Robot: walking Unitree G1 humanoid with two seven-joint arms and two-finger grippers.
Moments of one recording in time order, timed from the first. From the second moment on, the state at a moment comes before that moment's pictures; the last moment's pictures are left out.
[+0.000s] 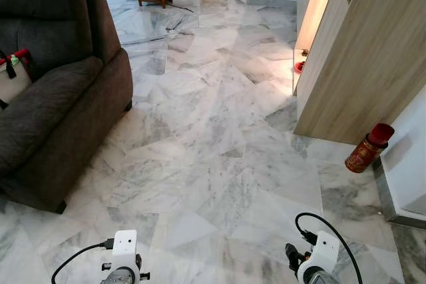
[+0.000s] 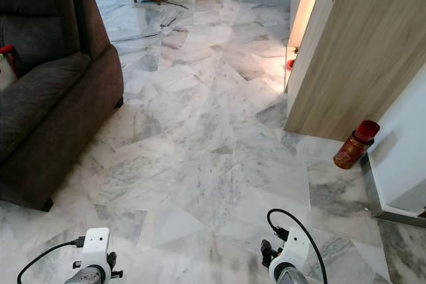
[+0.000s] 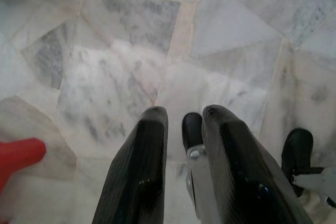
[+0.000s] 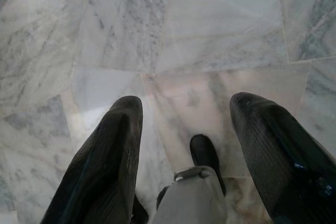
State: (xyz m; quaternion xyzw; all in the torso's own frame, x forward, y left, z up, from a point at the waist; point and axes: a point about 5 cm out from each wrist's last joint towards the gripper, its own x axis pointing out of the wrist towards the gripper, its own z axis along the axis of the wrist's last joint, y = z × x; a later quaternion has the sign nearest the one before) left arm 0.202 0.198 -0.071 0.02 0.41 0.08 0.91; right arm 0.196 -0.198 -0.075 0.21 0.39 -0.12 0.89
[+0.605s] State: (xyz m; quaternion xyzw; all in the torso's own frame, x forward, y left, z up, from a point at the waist) left arm 0.191 0.195 -0.077 0.01 0.41 0.09 0.91; right arm 0.201 -0.206 -0.071 0.18 0.39 -0.10 0.90
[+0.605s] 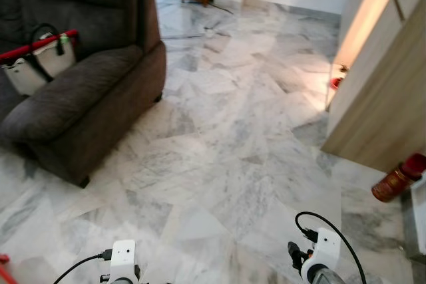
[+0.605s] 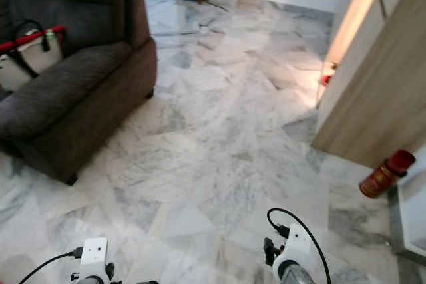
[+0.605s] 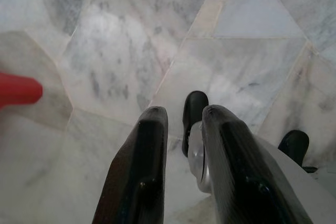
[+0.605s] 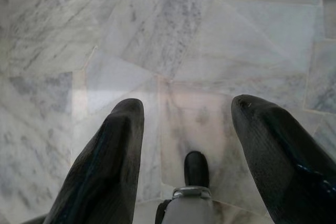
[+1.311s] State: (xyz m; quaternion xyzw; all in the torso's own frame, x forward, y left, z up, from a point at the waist) left arm 0.190 0.200 -0.077 0.01 0.42 0.10 0.90; right arm 0.205 -0.204 -0.069 0.18 0.38 -0.10 0.90
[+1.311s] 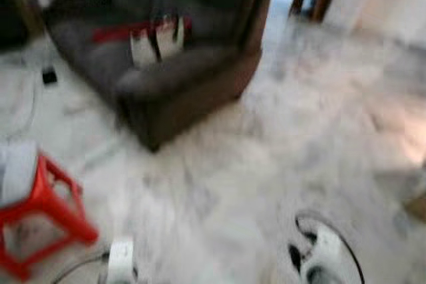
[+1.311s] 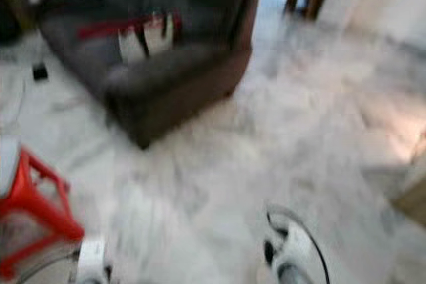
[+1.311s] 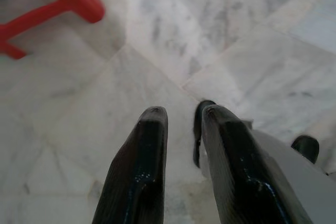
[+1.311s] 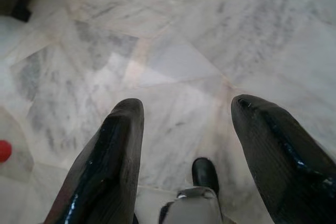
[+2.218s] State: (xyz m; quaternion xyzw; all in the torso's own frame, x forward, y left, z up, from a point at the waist) left arm 0.180 0.192 -0.083 0.00 0.43 0.10 0.90; right arm 0.200 -0.212 -0.070 0.18 0.39 -0.11 0.90
